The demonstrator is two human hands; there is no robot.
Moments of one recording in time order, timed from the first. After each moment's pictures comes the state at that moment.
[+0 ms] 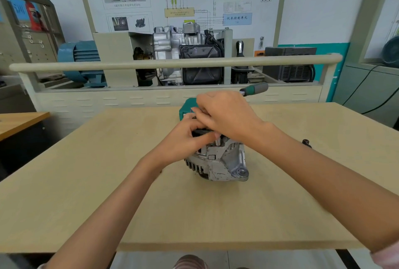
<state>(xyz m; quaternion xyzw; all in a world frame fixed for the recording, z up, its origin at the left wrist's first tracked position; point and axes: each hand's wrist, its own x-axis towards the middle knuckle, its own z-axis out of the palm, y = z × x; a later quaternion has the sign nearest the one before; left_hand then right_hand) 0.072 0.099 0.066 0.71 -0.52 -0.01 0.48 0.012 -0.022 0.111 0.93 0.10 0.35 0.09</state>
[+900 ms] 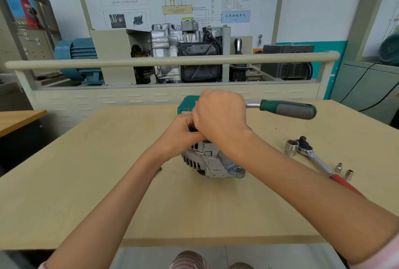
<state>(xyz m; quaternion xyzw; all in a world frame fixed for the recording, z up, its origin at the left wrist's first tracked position) 0.075 0.097 0.061 0.68 -0.49 -0.06 0.54 0.014 0.009 0.102 0.92 -0.13 0.35 0.14</state>
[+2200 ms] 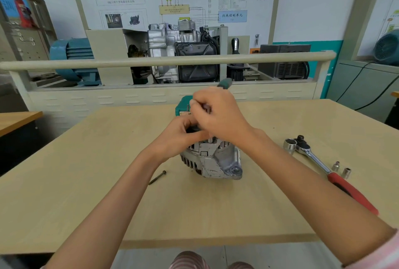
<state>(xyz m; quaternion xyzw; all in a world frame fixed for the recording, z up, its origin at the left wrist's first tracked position) 0.087 0.099 0.055 0.66 -0.52 -0.08 0.54 0.010 -0.009 0.101 0.87 0.13 0.42 -0.23</state>
